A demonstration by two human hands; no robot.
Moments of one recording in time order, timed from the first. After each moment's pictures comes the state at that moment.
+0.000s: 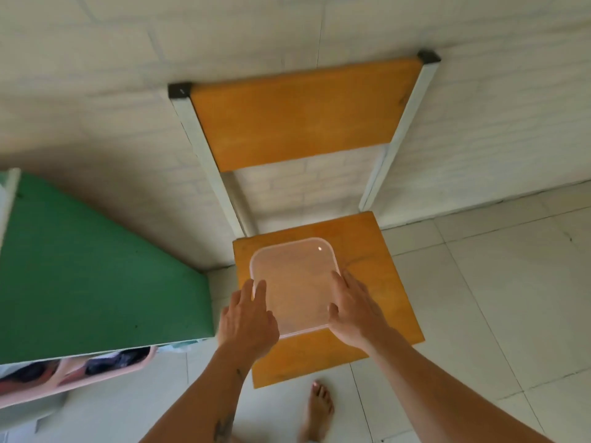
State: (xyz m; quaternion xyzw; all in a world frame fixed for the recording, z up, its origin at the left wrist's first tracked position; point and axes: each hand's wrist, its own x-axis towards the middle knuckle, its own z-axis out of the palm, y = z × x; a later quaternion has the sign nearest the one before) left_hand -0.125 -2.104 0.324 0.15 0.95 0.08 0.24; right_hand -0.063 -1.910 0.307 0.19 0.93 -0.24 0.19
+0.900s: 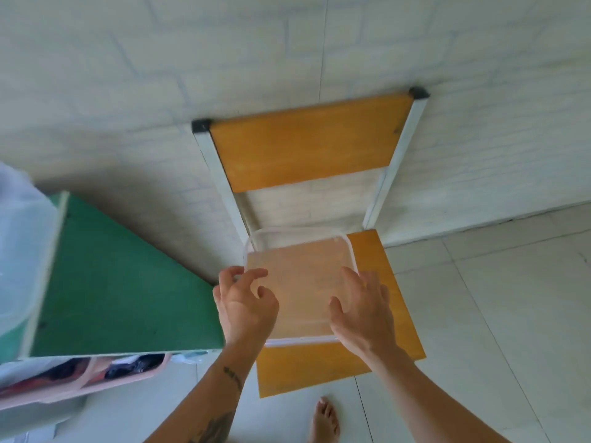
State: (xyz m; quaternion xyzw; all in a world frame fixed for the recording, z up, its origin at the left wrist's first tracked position) left_hand -0.139 -2.083 0.393 -0.08 0.93 0.35 0.05; right_hand -0.059 -1.913 0.374 0.26 0.93 -0.27 0.02
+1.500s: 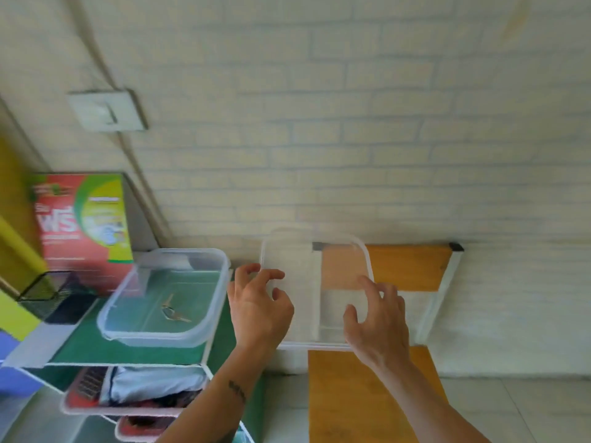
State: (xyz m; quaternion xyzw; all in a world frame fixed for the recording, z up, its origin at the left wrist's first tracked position) left_hand -0.150 -2.191 0.625 -0.05 0.91 0.38 -0.16; right_hand -0.113 -2.014 0.584 0.13 0.93 -0.29 -0.18
